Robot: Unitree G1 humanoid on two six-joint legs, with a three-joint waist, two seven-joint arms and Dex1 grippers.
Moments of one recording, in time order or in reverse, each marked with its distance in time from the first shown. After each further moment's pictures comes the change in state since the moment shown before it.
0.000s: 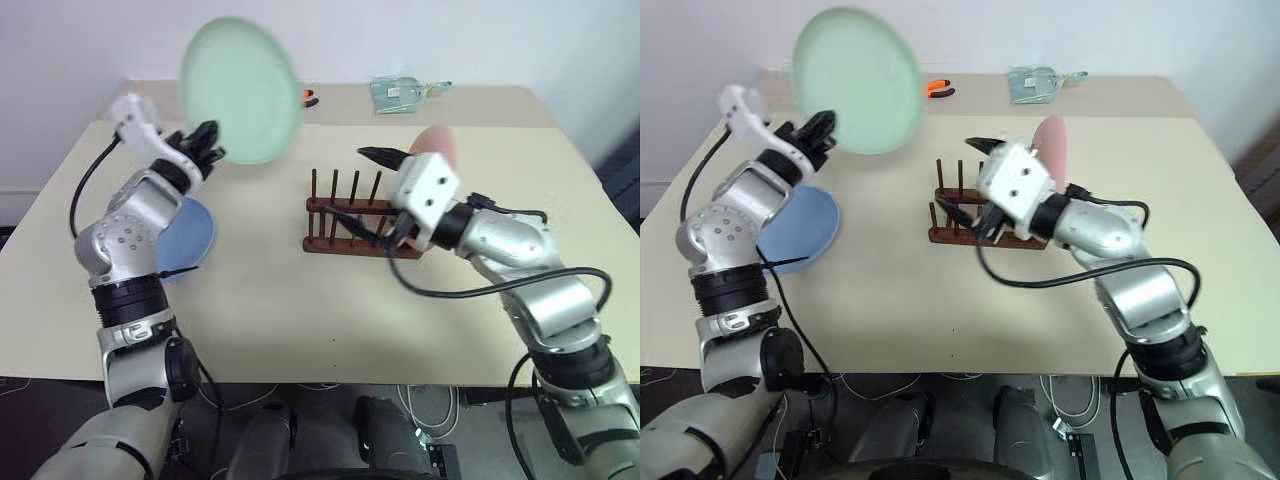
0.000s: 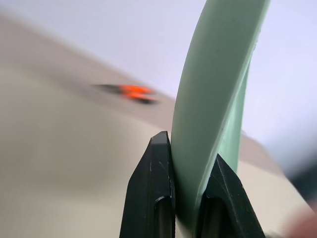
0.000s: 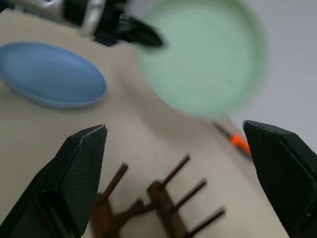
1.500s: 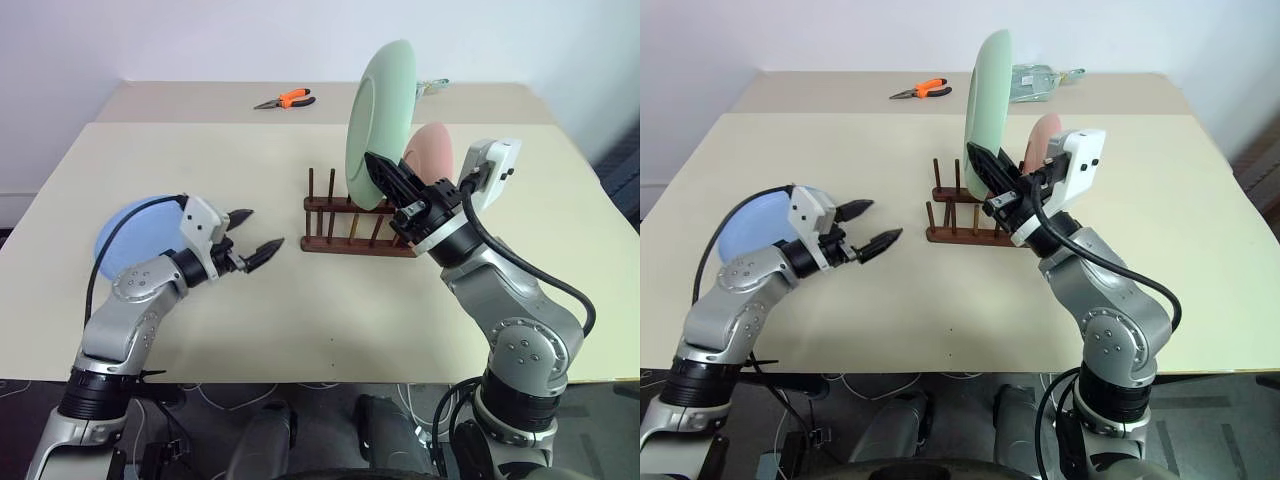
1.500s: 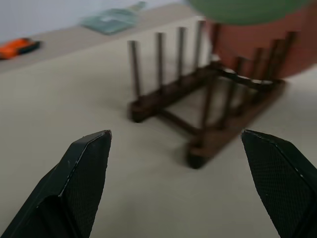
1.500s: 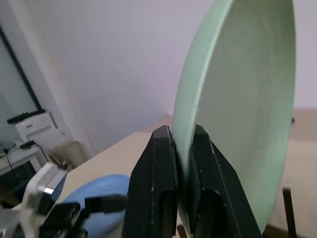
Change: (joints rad) left arm 0.530 0.322 -0.398 -0.194 0.293 -0.500 -0.577; right arm 0.212 0.491 -0.453 -0.237 0.650 0.455 -0.400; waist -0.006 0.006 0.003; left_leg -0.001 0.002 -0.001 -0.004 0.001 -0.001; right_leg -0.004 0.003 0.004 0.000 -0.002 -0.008
